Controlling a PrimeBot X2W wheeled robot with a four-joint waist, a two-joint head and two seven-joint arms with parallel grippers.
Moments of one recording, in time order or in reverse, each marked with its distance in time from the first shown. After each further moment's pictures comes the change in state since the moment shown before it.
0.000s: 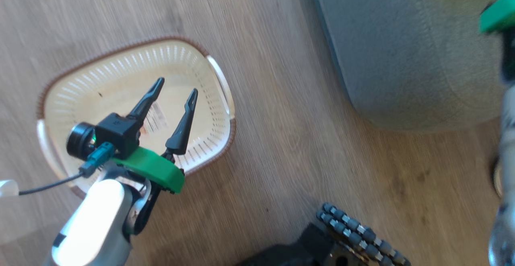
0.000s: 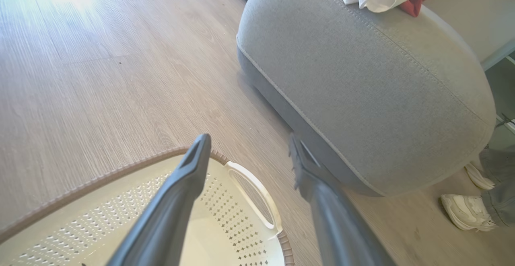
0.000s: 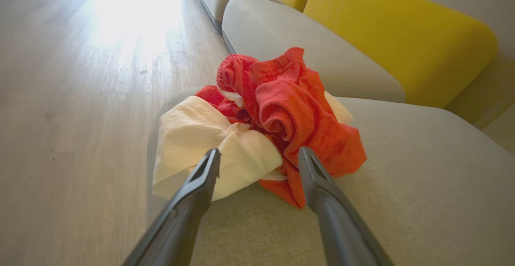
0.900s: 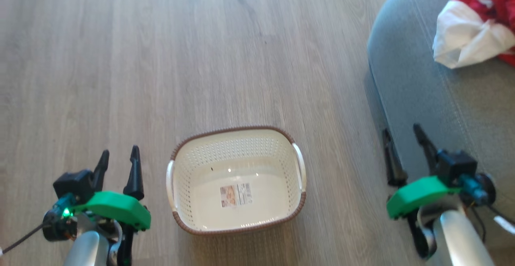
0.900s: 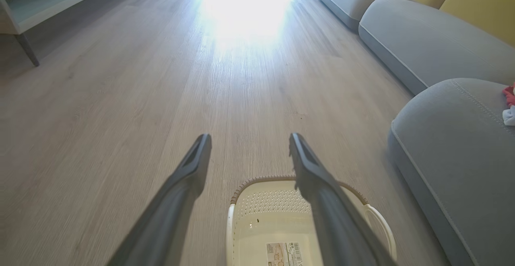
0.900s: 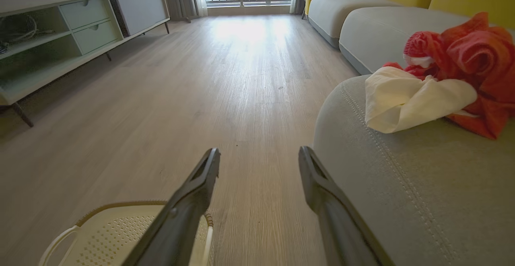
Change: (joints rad) left arm 0.204 -0.185 0.386 0.282 0.034 -0.023 -0.038; right arm 0.701 0.165 0.144 -0.247 0.008 0.000 -0.067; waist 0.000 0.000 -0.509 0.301
